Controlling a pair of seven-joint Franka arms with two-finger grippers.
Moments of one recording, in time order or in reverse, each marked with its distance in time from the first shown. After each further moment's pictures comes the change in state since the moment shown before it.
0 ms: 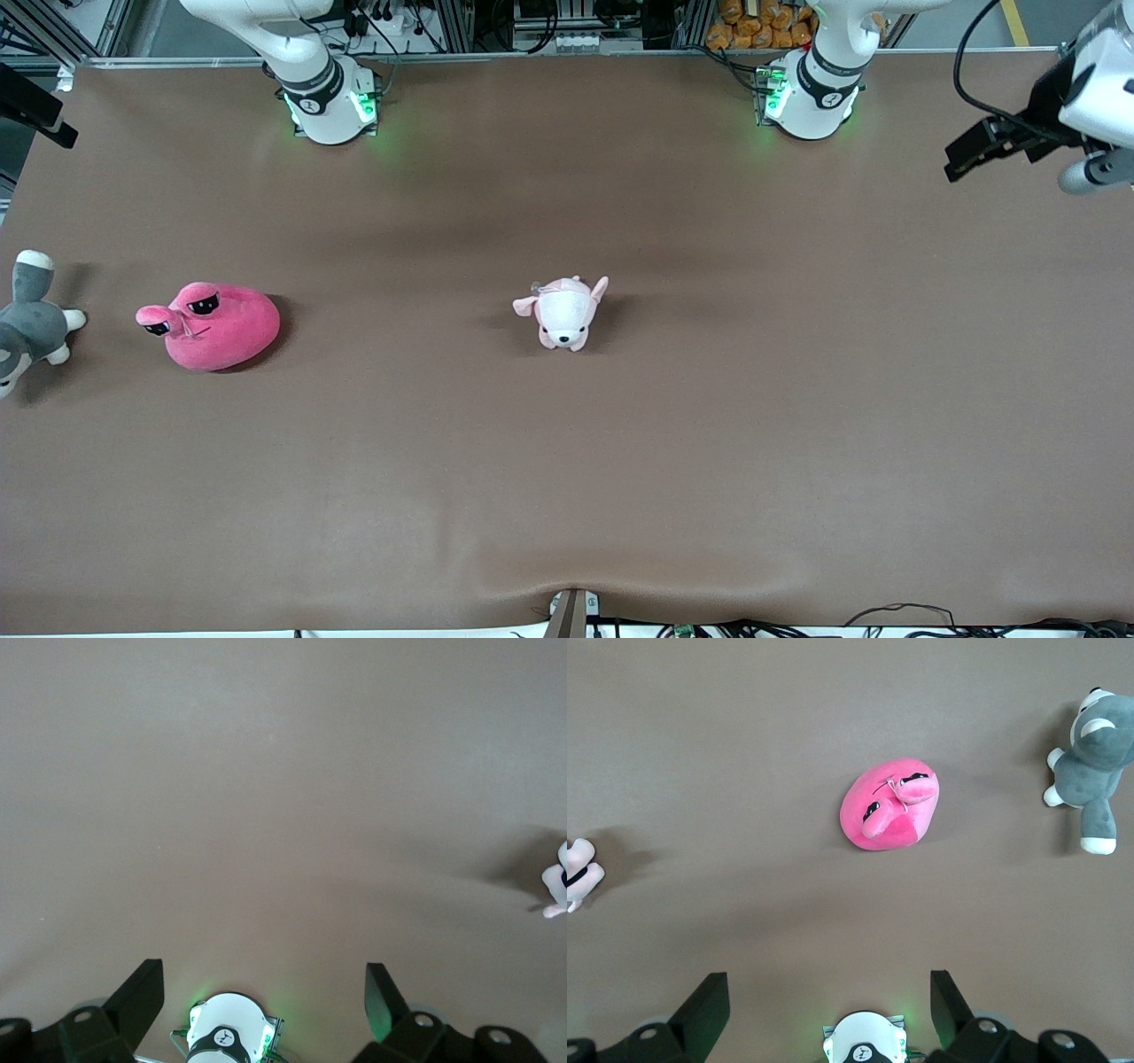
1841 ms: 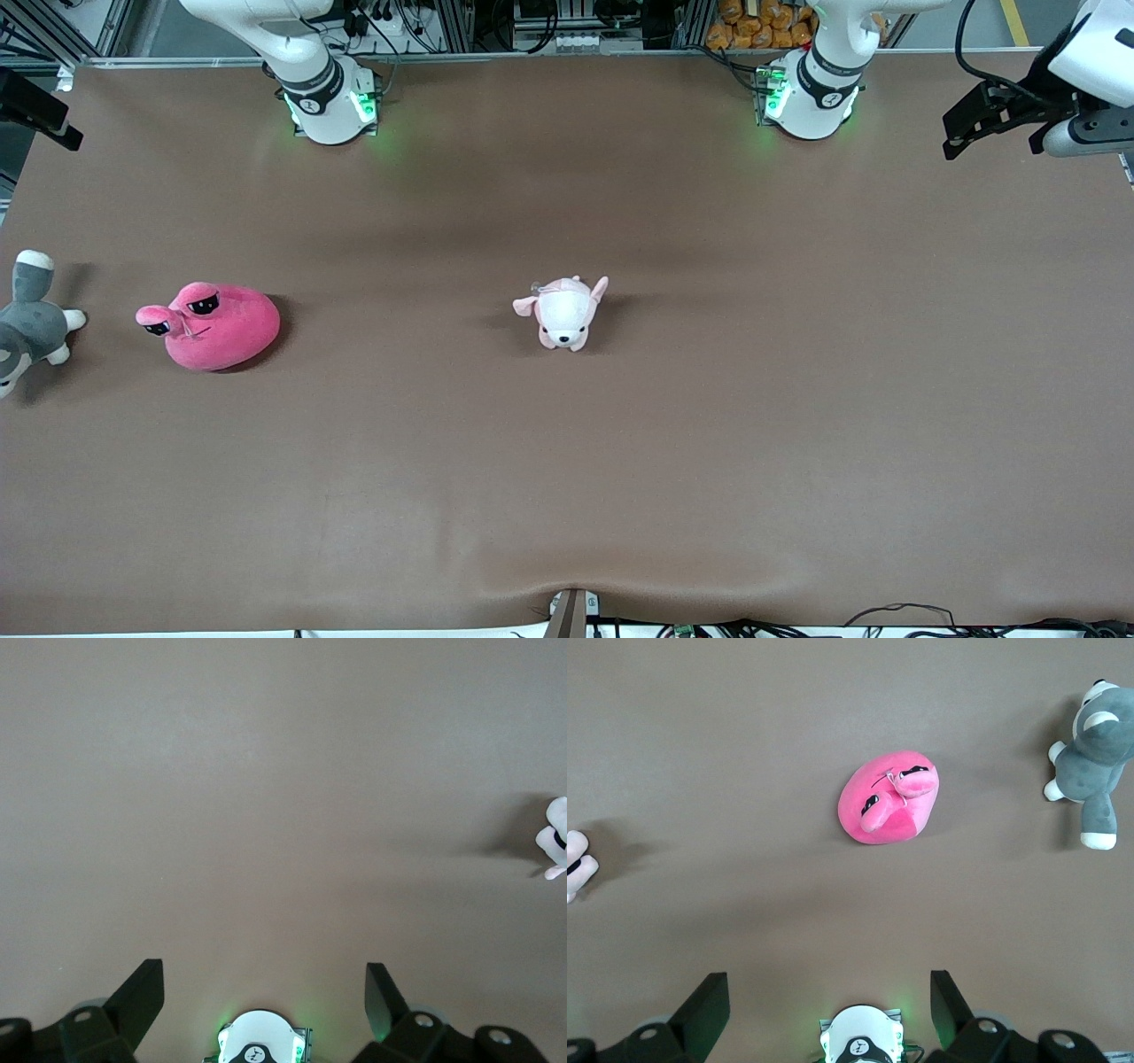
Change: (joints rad) left arm 0.001 -0.033 0.002 -0.013 -0.006 0.035 0.168; right arm 0.000 0.008 0.000 -0.004 -0.003 -0.011 -0.006
